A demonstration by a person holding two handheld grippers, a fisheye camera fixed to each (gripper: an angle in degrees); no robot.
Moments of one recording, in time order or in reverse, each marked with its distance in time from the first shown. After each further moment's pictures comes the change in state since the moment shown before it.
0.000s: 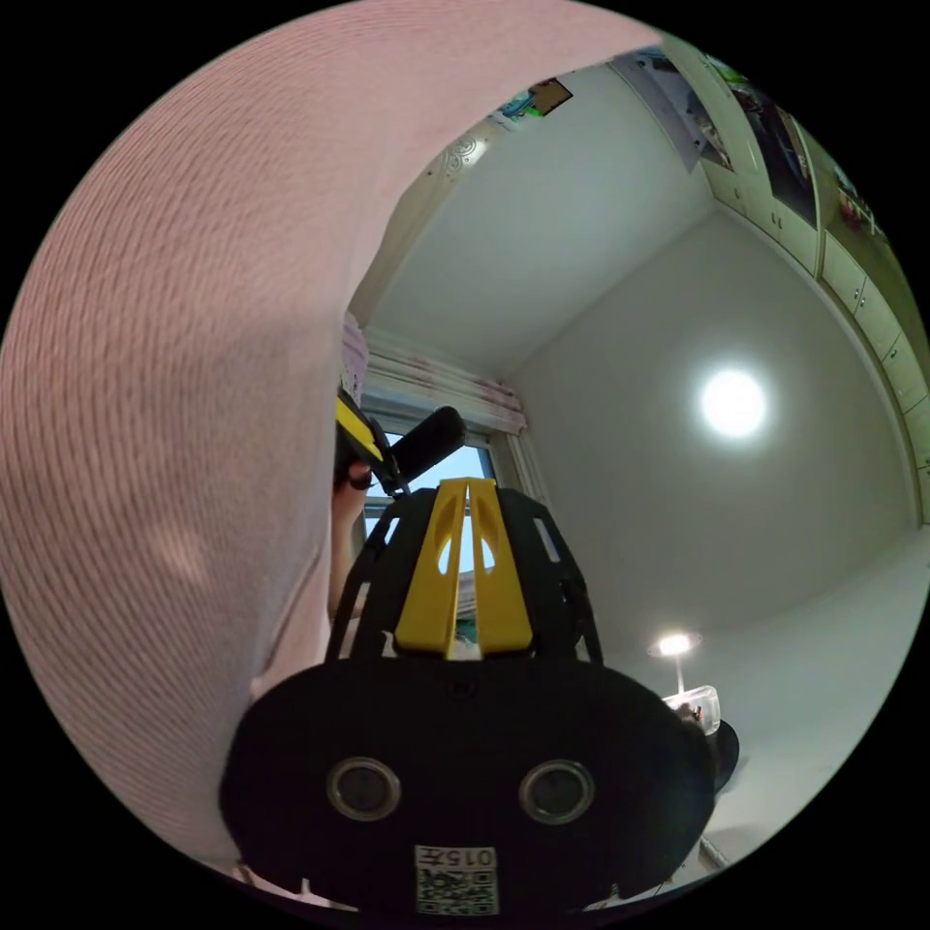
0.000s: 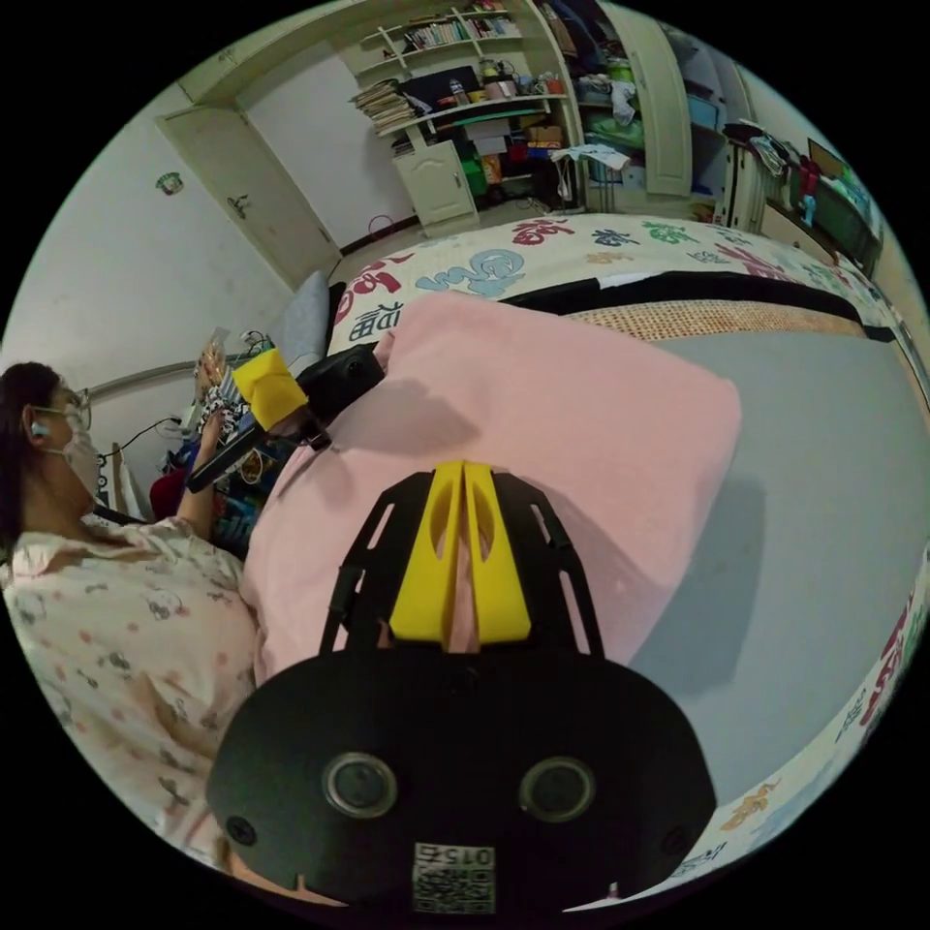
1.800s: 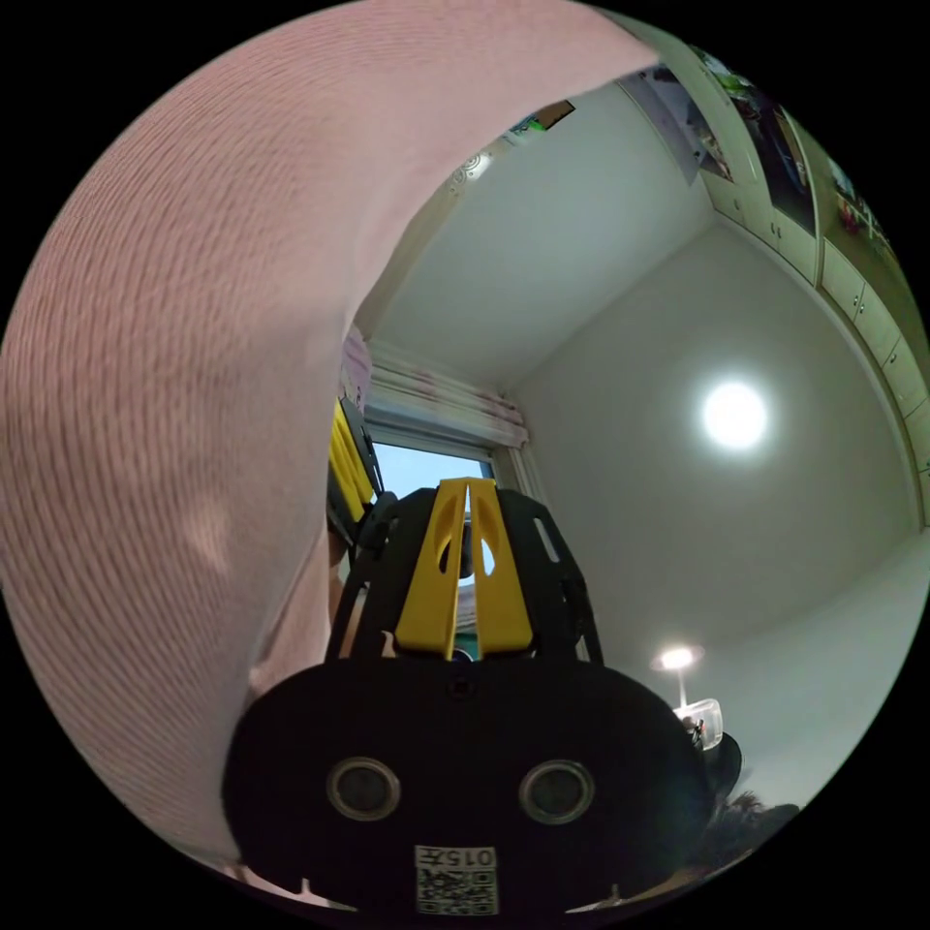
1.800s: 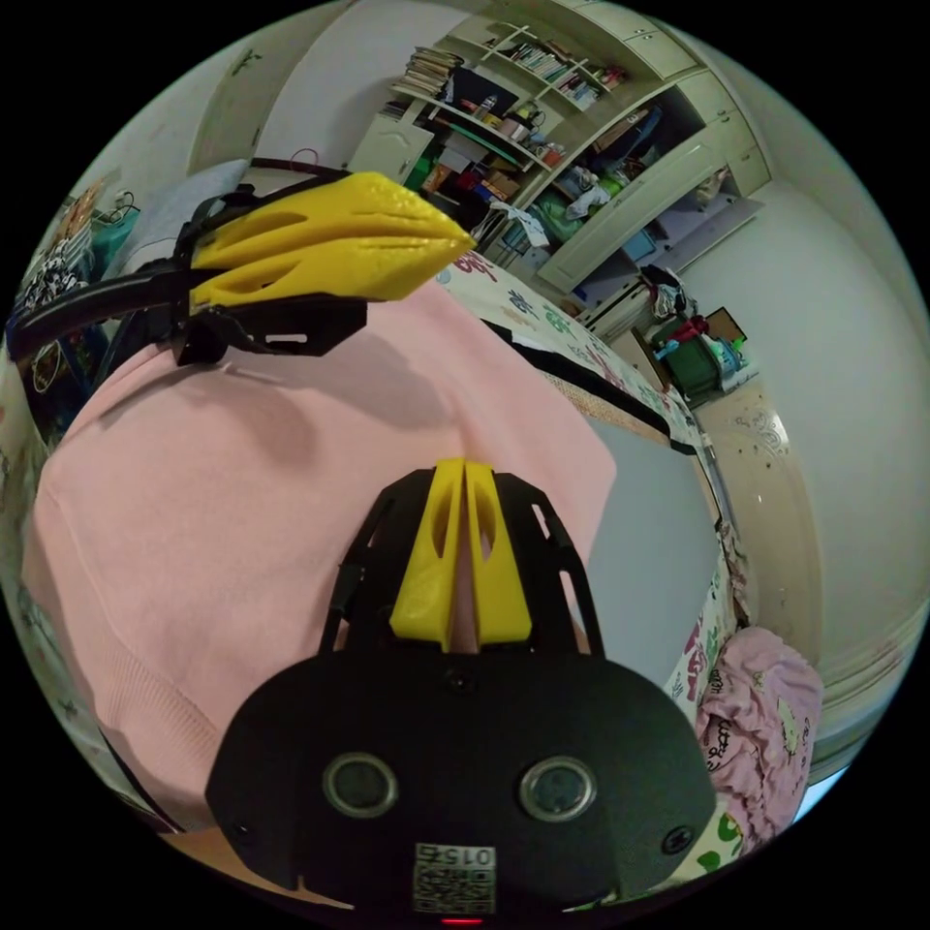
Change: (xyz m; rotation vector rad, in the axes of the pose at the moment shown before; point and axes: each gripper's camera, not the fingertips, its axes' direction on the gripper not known) left arm 0.010 0.134 0.042 0.053 -0.005 -0.016; right arm -0.197 0.094 0.046 0.044 0.770 -0.223
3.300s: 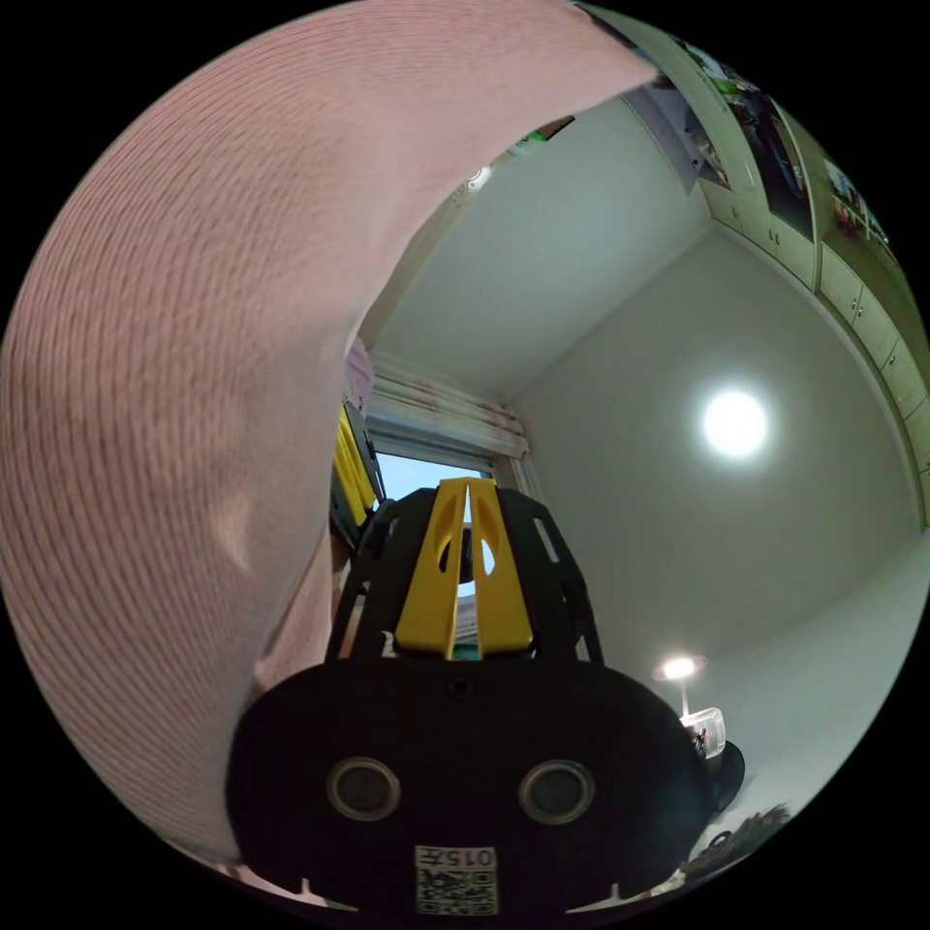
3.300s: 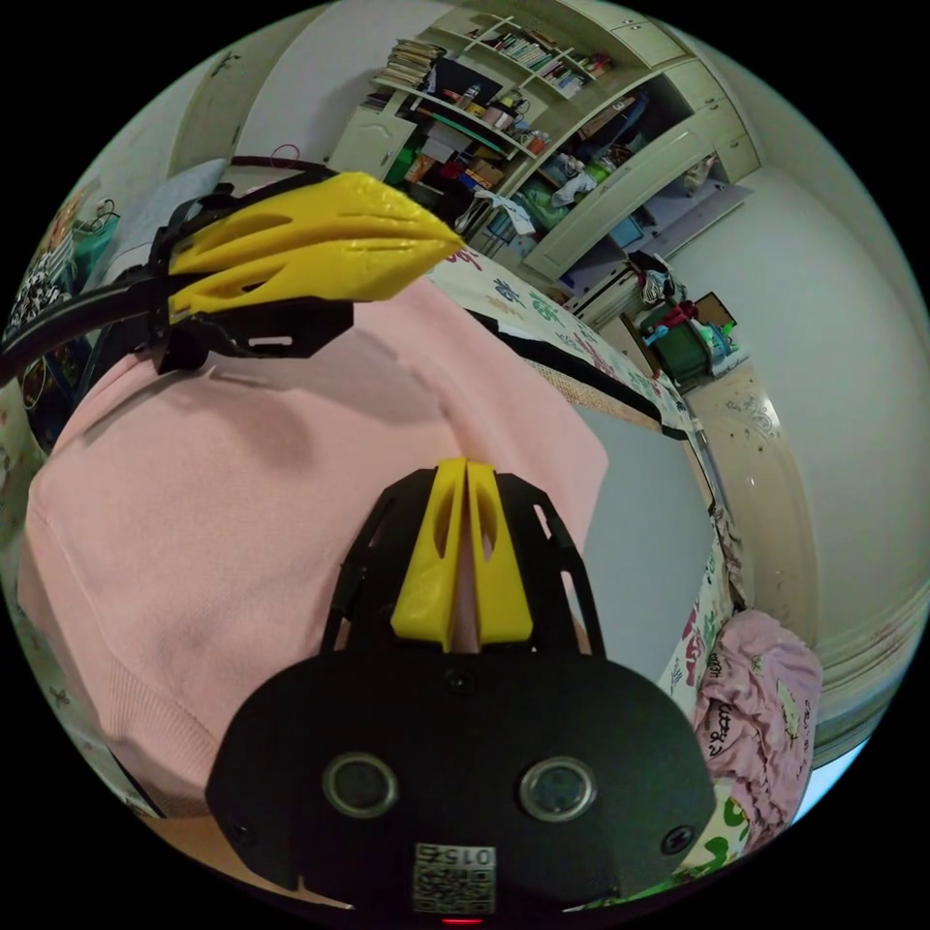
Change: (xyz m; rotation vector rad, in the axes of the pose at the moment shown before) left arm 0.015 -0.003 0.019 0.035 -0.003 -0.002; right arm -0.006 0.024 0.030 -0.029 0.025 0.029
